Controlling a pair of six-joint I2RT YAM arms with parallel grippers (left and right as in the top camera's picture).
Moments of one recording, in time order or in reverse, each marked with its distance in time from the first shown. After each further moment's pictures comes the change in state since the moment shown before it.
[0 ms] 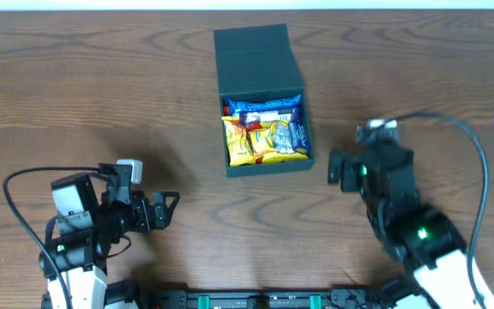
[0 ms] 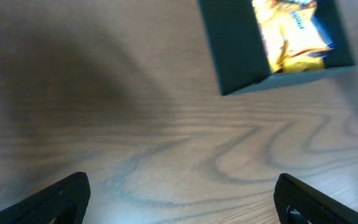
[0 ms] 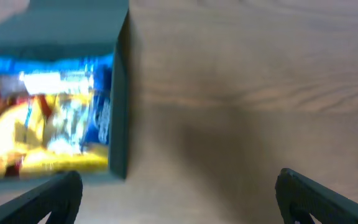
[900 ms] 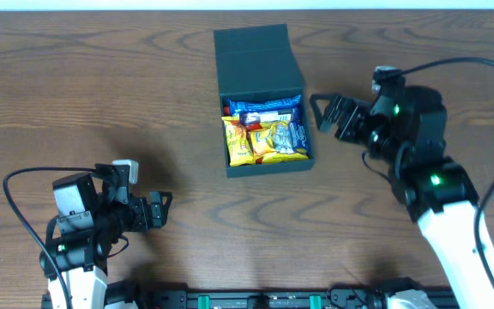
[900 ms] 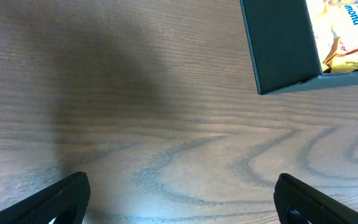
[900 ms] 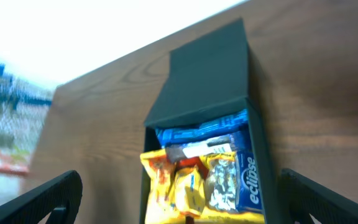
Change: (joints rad) left arm -0.003 0.000 0.000 0.000 -0.112 -0.007; right arm -0.230 0.229 0.201 0.192 -0.650 0.352
